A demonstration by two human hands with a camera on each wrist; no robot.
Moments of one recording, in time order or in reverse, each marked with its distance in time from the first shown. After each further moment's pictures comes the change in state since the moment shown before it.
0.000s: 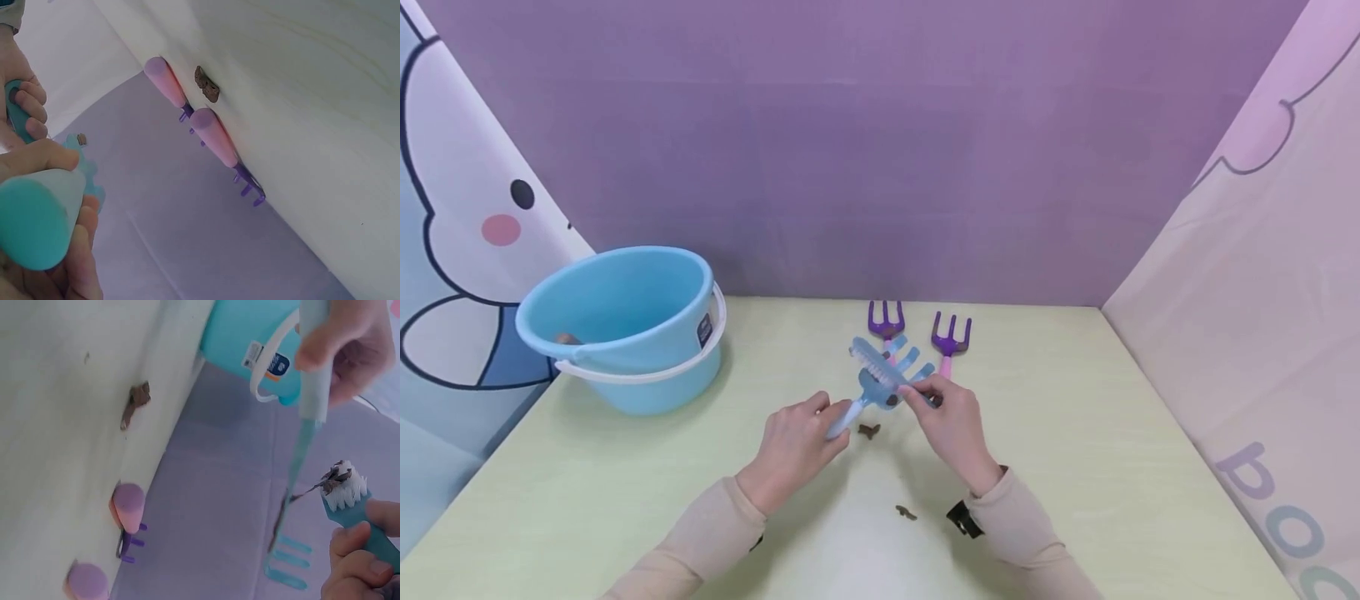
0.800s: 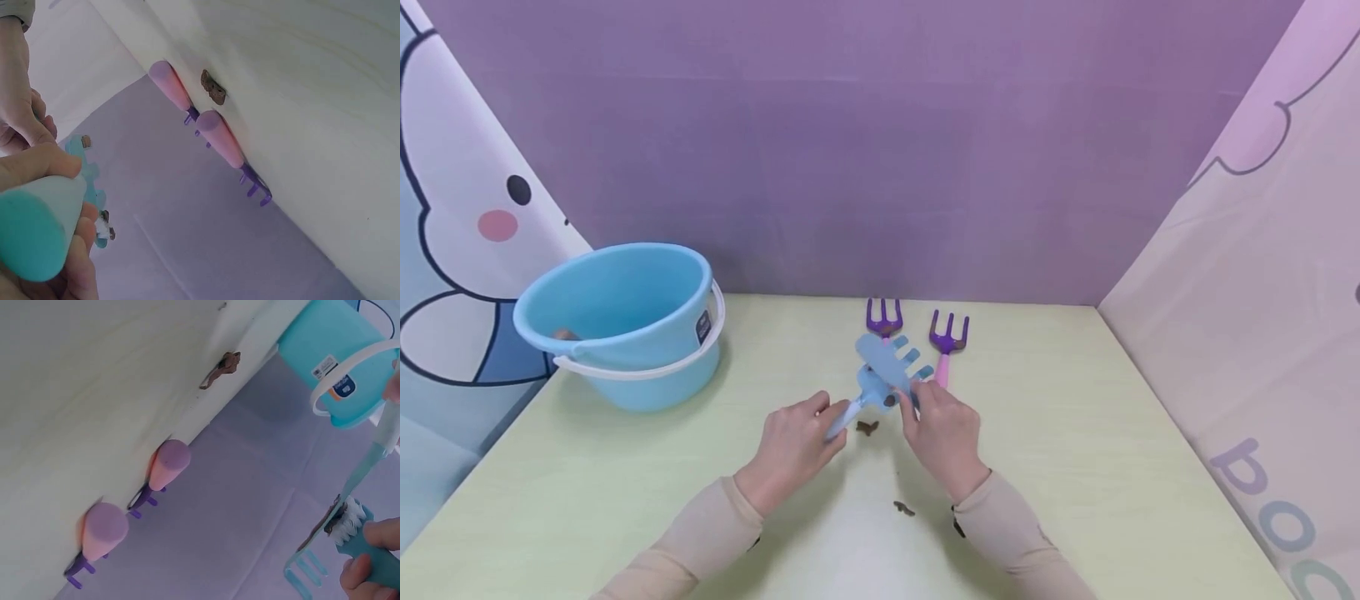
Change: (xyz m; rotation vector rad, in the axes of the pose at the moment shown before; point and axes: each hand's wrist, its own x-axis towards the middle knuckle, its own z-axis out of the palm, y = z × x) left_hand -0.002 0.001 -0.002 0.018 0.049 0.057; right_hand -0.010 0.012 0.014 -0.645 0.280 -0.519
